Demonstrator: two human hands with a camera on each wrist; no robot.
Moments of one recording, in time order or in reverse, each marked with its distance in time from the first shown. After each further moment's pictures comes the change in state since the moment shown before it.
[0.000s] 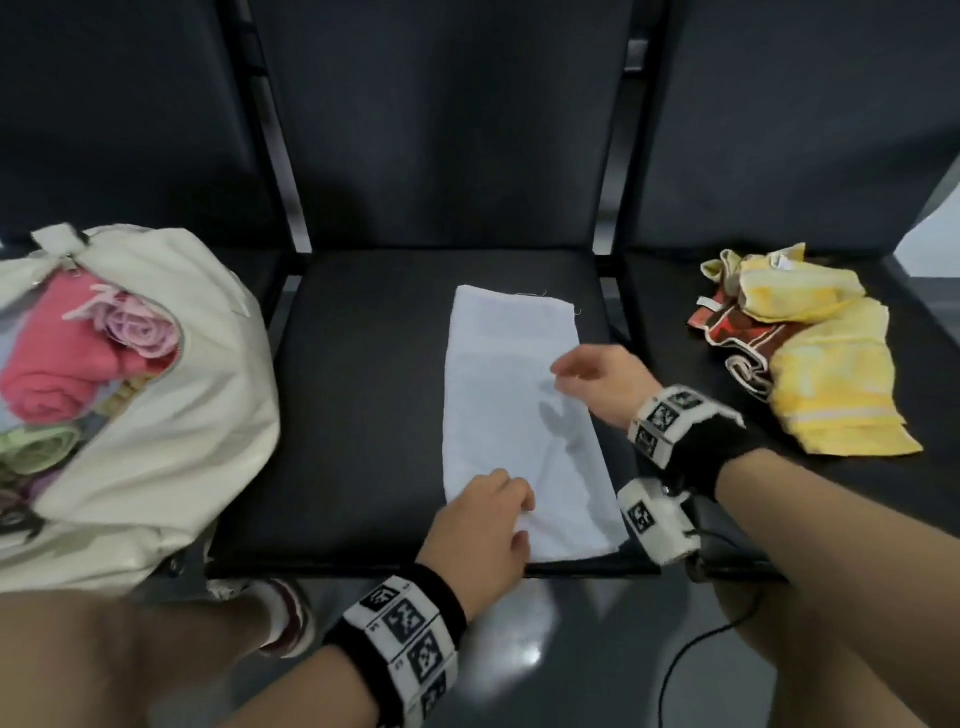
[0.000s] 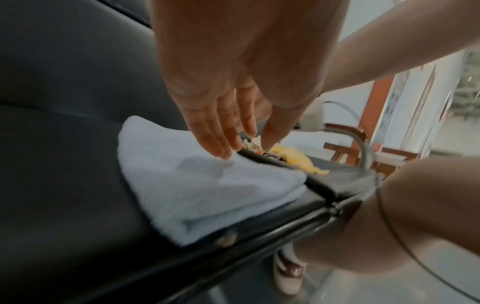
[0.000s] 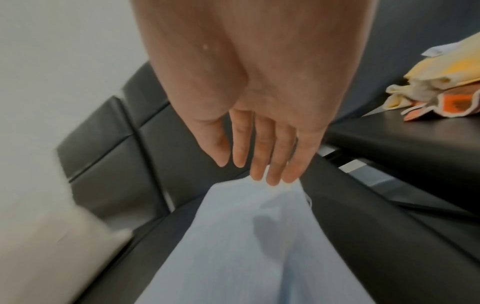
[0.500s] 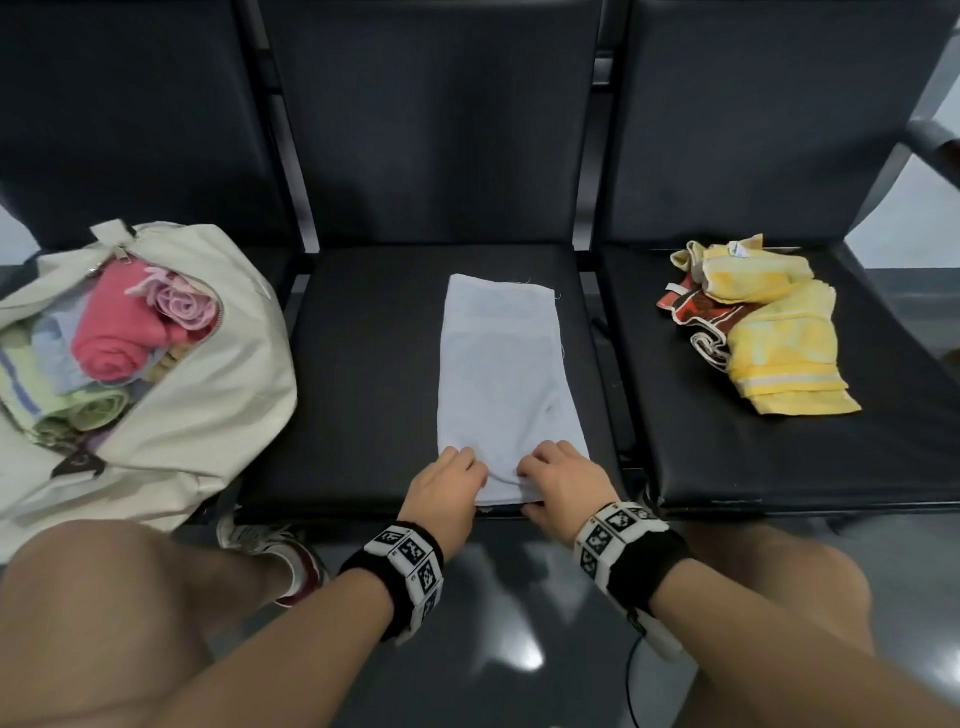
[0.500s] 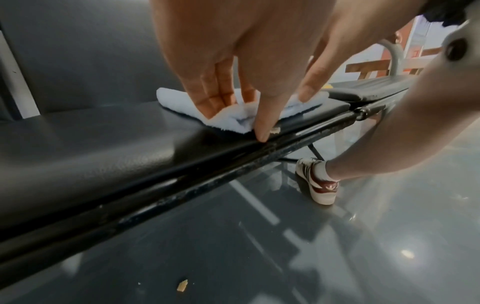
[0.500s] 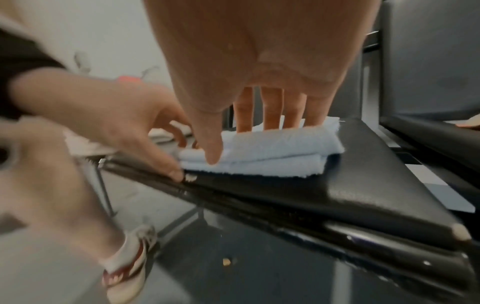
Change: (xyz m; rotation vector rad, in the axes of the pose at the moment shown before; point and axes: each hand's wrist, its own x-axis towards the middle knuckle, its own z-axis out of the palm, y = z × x) left_hand -0.028 -0.027 0.025 0.248 0.023 -0.004; right_hand -0.133 0.023 0.086 -0.606 -0.132 -0.215
